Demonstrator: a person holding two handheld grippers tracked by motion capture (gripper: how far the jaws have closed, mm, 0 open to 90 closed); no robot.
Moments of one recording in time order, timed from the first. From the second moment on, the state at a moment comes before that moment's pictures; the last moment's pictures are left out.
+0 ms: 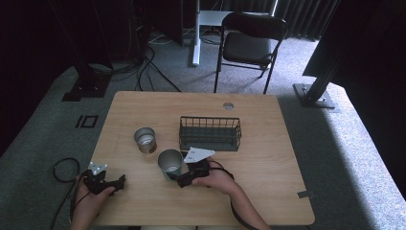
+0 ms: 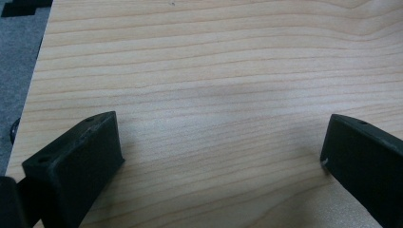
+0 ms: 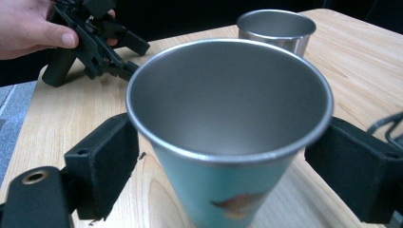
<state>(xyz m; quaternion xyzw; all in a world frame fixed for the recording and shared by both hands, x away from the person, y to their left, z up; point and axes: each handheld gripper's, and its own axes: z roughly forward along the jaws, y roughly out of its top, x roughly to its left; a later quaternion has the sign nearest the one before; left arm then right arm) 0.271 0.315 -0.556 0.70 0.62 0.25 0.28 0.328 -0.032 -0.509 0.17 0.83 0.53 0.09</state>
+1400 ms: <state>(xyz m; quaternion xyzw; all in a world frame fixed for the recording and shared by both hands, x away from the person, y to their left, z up) 0.271 0.315 -0.556 0.70 0.62 0.25 0.28 0.335 -0.025 -0.463 0.16 0.79 0.58 0.09</state>
